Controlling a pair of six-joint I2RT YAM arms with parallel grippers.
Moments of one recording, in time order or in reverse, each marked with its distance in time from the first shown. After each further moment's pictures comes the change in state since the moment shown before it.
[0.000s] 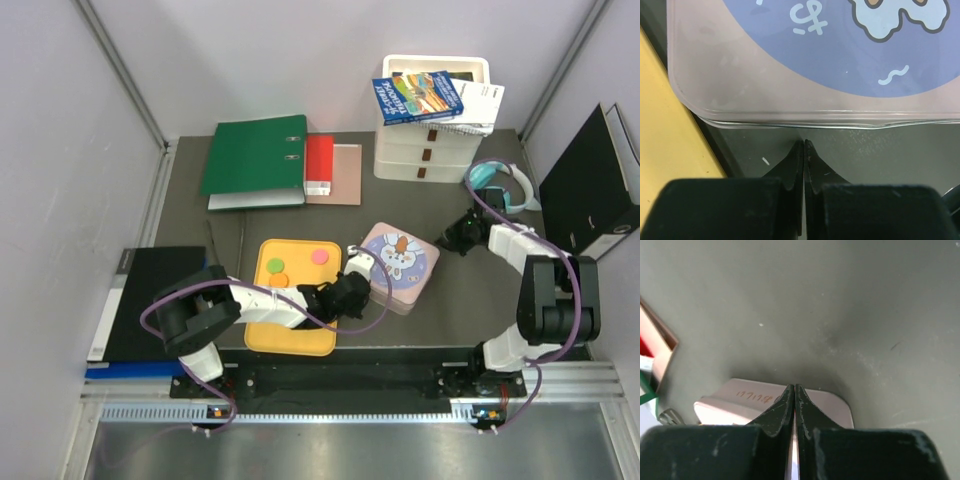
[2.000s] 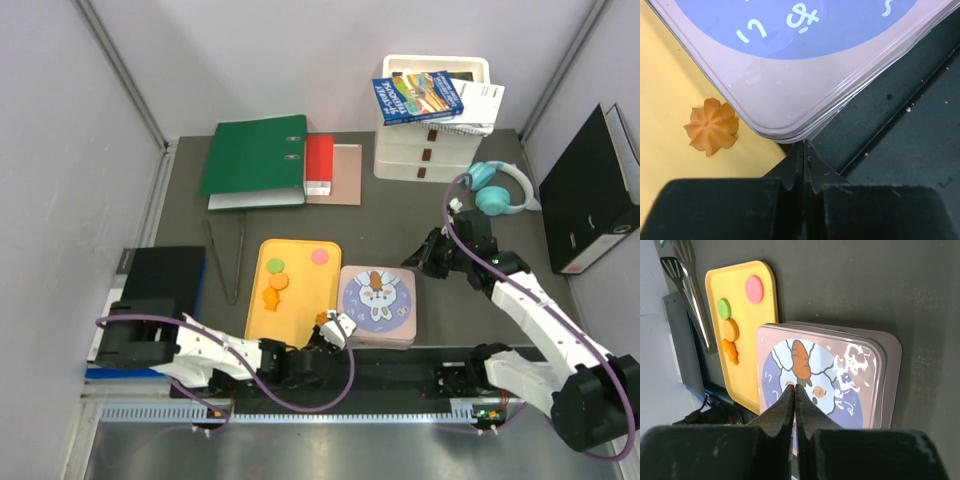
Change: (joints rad) left arm -0.434 -0.348 -0.417 0.124 -0.296 0.024; right arm 0.336 -0.516 -0.153 -0.148 -0.169 -0.157
